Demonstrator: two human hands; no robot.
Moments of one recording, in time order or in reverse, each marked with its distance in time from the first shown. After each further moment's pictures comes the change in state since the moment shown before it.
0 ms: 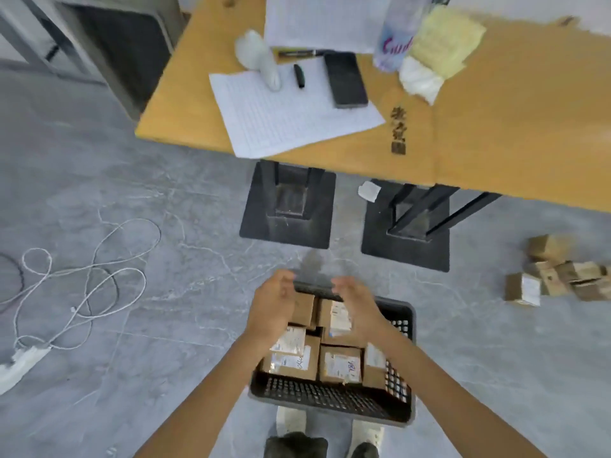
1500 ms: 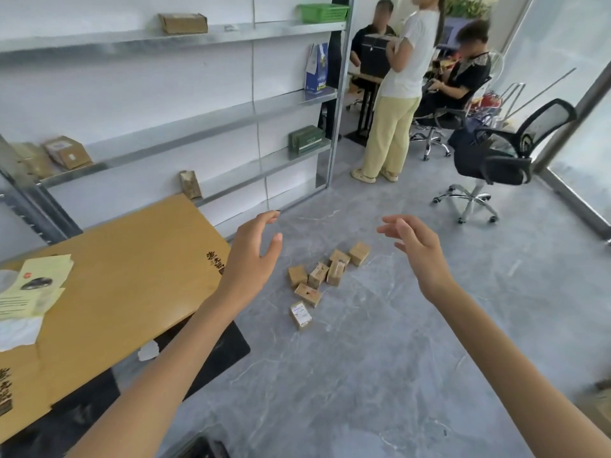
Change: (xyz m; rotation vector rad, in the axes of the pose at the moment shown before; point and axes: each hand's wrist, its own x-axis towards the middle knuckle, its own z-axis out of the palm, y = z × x) left_hand -0.310 0.549 0.435 0.254 -0.445 1.188; right_hand -0.444 0.148 -0.707 0.526 1.088 -0.454
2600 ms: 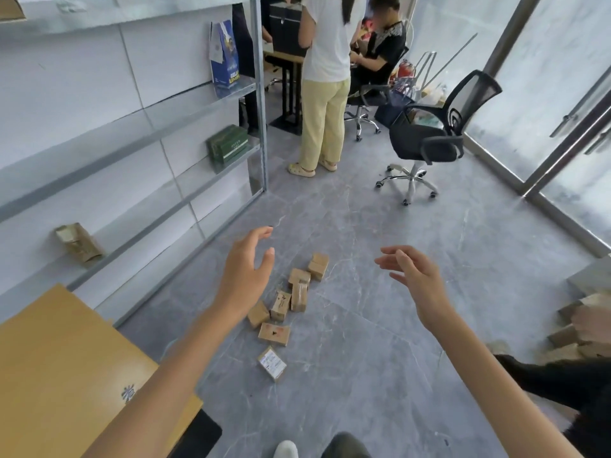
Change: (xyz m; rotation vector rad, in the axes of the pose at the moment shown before) left_hand 0.316 -0.096 0.128 -0.076 -0.279 0.052; right_hand 0.242 0.076 0.007 0.016 0.302 0.245
